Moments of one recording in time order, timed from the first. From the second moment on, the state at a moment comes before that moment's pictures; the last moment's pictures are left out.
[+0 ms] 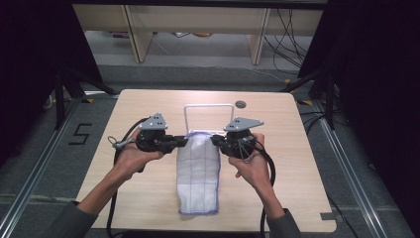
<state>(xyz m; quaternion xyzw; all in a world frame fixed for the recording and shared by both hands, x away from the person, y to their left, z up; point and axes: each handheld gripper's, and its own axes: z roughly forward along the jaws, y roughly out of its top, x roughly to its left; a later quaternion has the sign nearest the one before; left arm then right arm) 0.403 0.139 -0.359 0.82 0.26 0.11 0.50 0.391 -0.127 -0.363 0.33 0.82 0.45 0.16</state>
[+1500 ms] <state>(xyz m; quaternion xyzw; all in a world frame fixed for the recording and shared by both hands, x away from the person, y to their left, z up) 0.470 0.120 -0.263 0.80 0.28 0.13 0.52 0.444 -0.150 -0.251 0.34 0.79 0.47 0.21</state>
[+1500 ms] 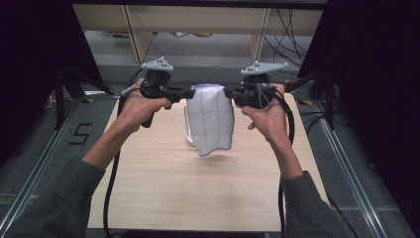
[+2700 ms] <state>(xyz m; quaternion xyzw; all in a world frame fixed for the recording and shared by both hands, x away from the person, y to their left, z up) 0.549 0.110 -0.228 0.77 0.33 0.20 0.51 0.528 -0.136 -0.219 0.39 0.76 0.46 0.23</state>
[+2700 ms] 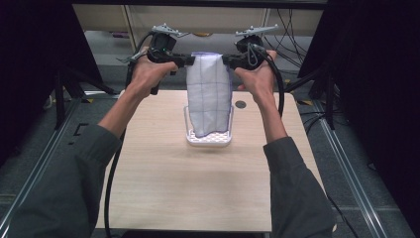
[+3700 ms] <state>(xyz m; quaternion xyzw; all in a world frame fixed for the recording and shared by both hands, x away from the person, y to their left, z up) 0.603 0.100 -0.327 0.79 0.36 0.15 0.47 0.591 -0.131 -0.319 0.45 0.78 0.38 0.21</state>
